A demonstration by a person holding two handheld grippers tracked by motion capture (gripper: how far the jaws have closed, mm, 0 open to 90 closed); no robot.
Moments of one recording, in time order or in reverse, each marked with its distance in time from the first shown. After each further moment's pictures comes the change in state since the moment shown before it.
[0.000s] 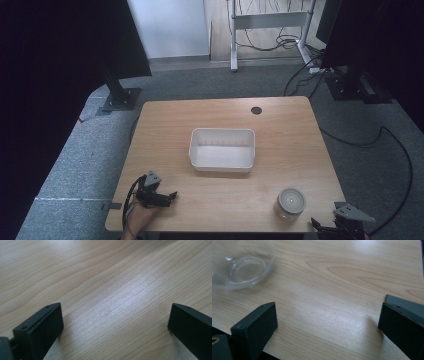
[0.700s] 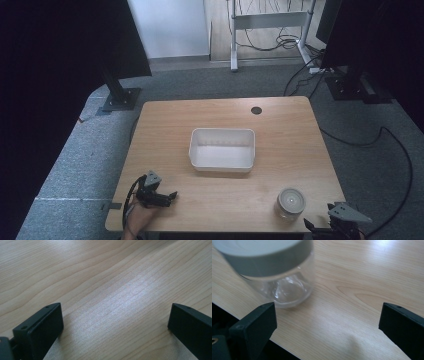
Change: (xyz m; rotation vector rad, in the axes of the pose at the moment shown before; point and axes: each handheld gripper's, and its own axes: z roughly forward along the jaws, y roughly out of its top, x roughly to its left) left arm 0.000 0.000 0.000 0.001 0.000 -0.001; right arm 0.025 0.022 -0.015 -0.057 0.091 -0.077
